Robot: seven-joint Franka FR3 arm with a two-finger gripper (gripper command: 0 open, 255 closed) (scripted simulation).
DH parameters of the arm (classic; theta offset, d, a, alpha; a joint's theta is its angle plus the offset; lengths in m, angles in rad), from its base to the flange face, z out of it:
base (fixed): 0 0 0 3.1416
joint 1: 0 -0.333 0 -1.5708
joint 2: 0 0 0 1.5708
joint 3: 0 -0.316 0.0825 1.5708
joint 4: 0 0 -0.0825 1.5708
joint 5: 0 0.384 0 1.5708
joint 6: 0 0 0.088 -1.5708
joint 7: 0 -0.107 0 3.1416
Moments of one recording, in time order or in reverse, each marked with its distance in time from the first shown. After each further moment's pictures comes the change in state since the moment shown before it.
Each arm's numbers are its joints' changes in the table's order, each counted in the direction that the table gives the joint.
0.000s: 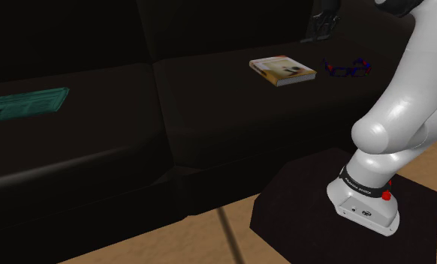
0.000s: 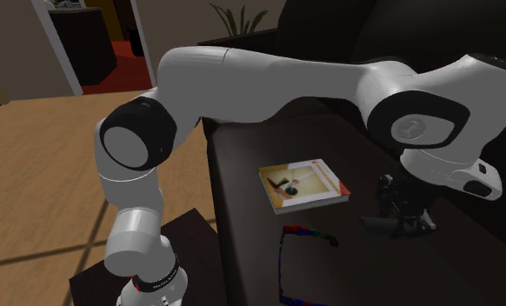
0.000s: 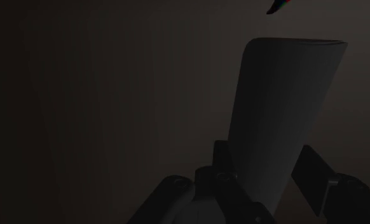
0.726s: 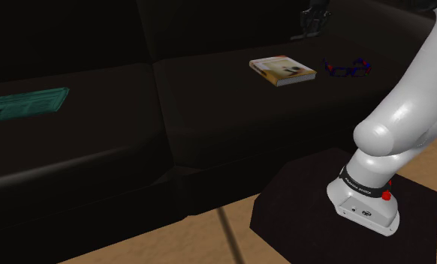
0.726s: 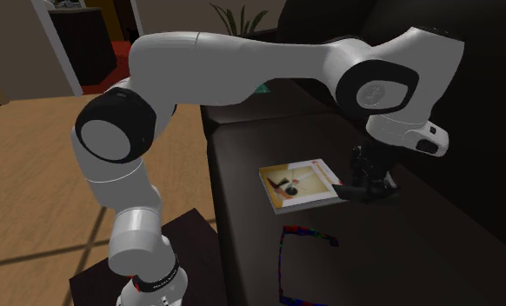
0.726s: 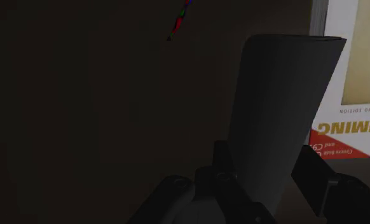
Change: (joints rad) arm -0.088 0.143 -0.066 0.109 -0.047 -0.014 -0.157
